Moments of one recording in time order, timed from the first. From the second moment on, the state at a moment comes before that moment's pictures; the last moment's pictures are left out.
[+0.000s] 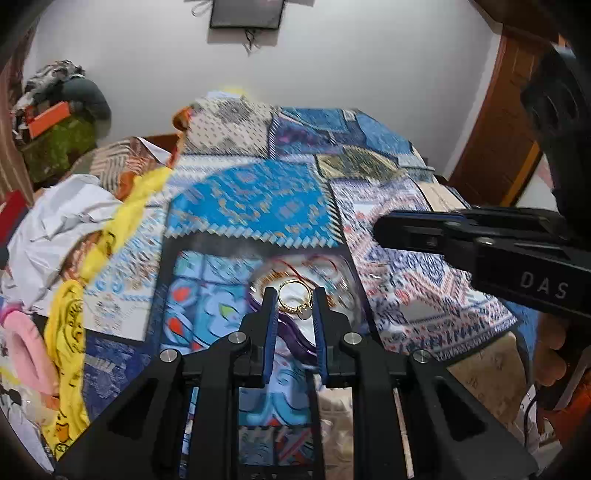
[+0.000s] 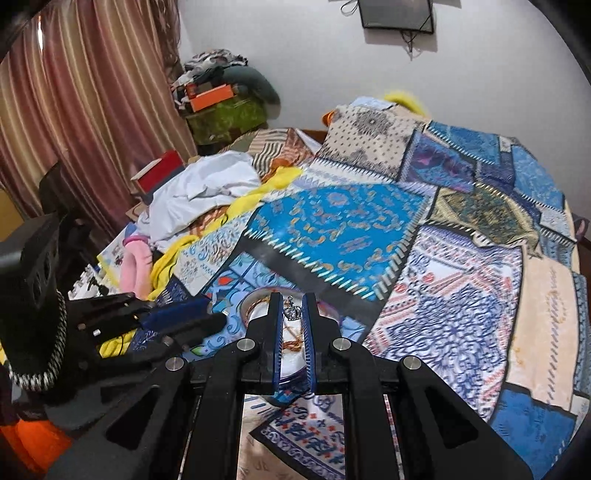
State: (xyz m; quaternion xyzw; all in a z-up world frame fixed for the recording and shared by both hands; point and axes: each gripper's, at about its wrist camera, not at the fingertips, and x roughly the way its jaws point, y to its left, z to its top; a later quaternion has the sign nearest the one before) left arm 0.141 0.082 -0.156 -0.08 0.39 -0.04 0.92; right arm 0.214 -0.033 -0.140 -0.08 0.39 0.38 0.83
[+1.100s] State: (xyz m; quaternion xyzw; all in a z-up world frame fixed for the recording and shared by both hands) left arm 0.128 0.079 -0.123 -0.08 0.37 -0.02 0.93; right arm 0.200 -0.049 -0.116 -0.05 0.39 0.37 0.84
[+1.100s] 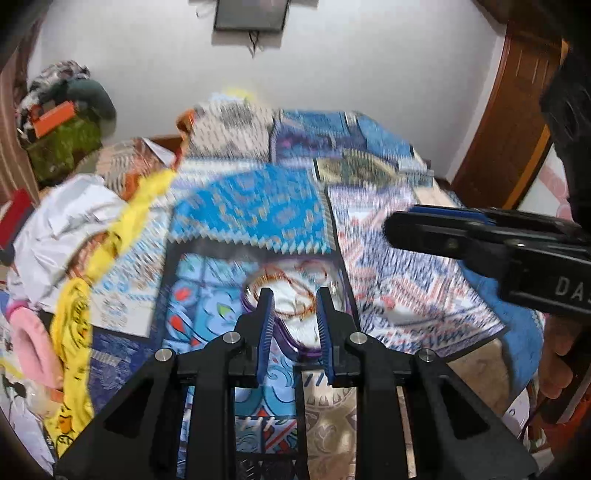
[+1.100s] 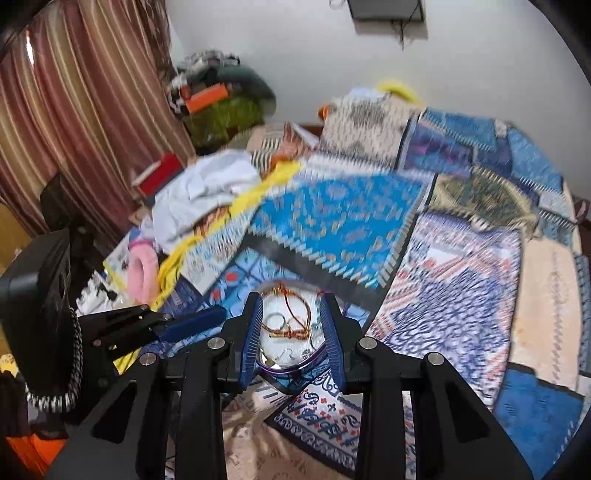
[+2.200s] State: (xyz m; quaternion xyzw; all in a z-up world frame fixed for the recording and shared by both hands) left arm -0.065 0.035 0.028 -0.03 0.07 0.08 0.99; right arm 0.011 -0.132 0.007 0.00 0.06 0.23 0.97
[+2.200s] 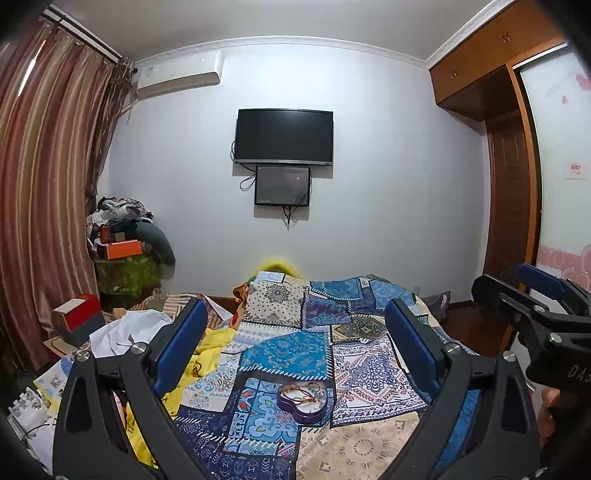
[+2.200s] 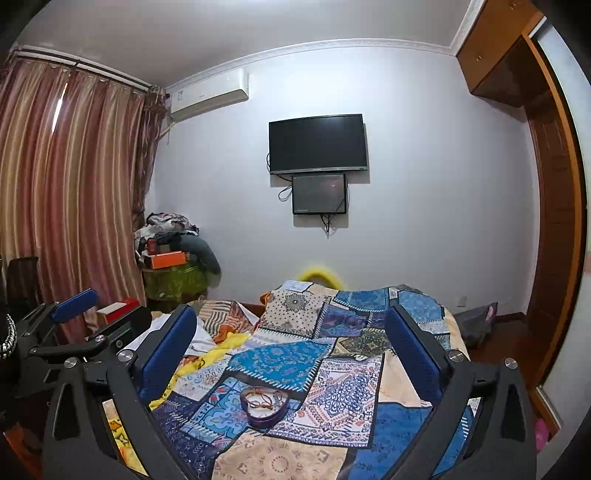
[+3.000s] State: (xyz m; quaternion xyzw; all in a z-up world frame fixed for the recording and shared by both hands) left arm -0.067 0.030 0.021 -0.04 0.07 0.08 0.99; right arm -0.001 -0.135 0.003 -0.01 0.06 0.23 0.97
